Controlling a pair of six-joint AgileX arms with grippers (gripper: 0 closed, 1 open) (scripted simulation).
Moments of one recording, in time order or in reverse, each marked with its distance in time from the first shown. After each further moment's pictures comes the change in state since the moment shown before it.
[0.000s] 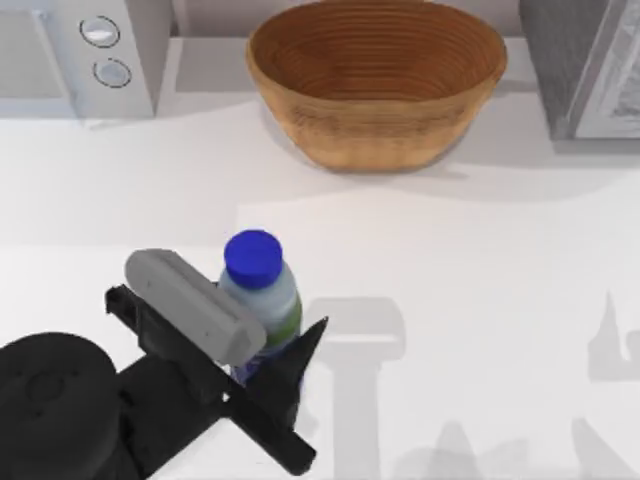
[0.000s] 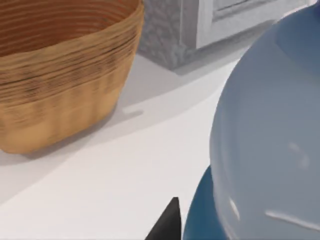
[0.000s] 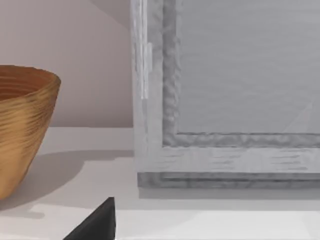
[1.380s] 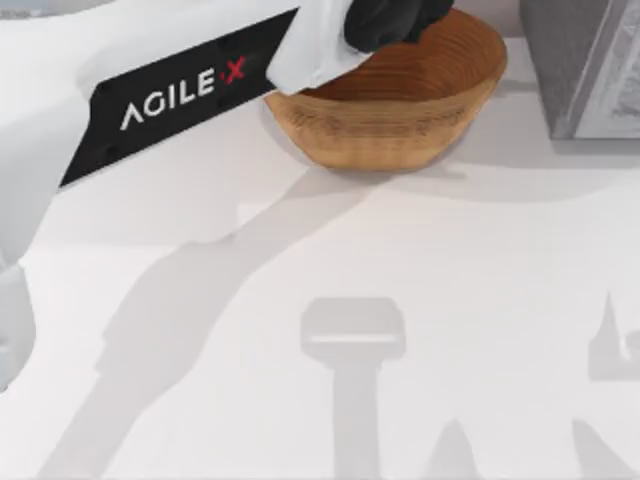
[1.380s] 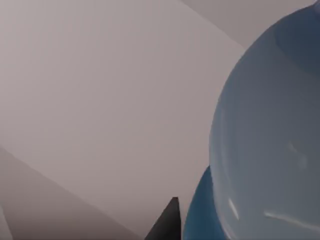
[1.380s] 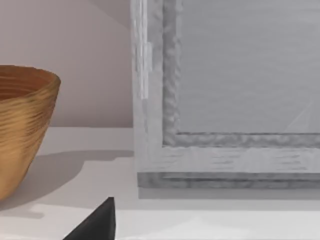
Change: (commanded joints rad) left arm 0.205 1.211 1.617 -0.431 -0.454 -0.090; right arm 0.000 0.000 0.000 0.000 0.000 0.000
